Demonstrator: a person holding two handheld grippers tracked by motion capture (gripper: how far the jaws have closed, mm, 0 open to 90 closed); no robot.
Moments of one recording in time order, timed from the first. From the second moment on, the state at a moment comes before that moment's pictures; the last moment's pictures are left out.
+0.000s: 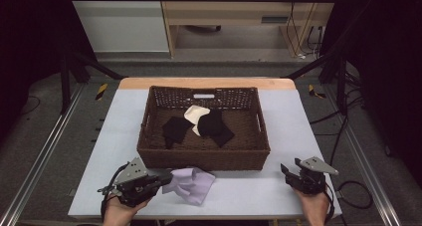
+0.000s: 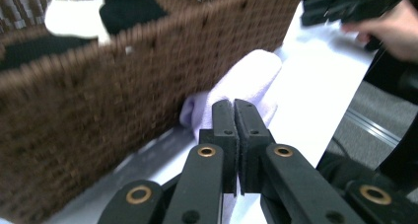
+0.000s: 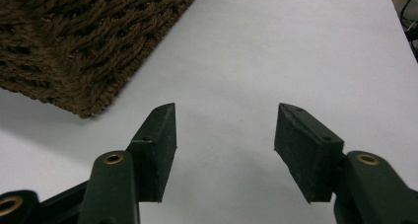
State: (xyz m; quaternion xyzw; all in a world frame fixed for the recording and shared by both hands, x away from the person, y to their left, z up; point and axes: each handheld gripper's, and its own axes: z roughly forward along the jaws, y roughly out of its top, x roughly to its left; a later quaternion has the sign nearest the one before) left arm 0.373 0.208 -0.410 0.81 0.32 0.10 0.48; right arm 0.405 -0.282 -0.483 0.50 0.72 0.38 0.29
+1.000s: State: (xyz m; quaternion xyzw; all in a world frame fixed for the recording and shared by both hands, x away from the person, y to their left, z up) left arm 0.388 0.253 -0.416 0.77 0.39 0.17 0.47; right arm 0.406 -0.282 -0.485 0.52 0.71 0.37 0.30
